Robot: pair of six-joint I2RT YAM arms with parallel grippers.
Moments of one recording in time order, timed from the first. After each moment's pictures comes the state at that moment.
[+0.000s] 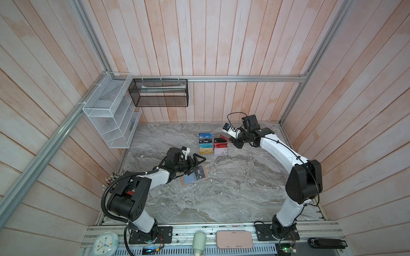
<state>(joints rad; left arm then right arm) -0.36 1.62 0.70 0.37 0.73 -1.00 0.37 1.81 1.56 -0.63 -0.29 -0.73</state>
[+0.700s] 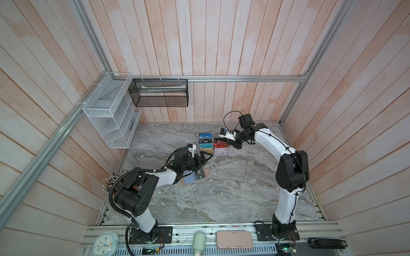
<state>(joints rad) -0.49 1.68 0.73 0.58 0.54 -1.07 0.34 2.00 1.73 -0.81 -0.42 -0.97</state>
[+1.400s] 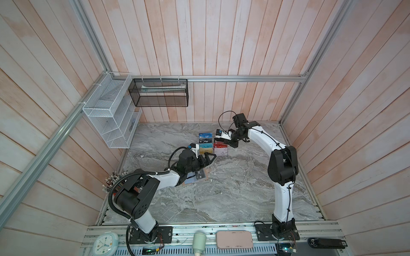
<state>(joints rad) -0.56 1.67 0.74 0.56 0.40 -0.99 0.37 2.15 1.88 -0.86 -0.36 -1.04</state>
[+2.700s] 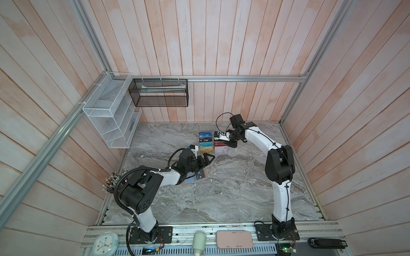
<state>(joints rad) -0.53 1.73 0.74 0.57 0.43 -1.00 0.39 2.18 1.91 -0.84 -0.26 -1.08</state>
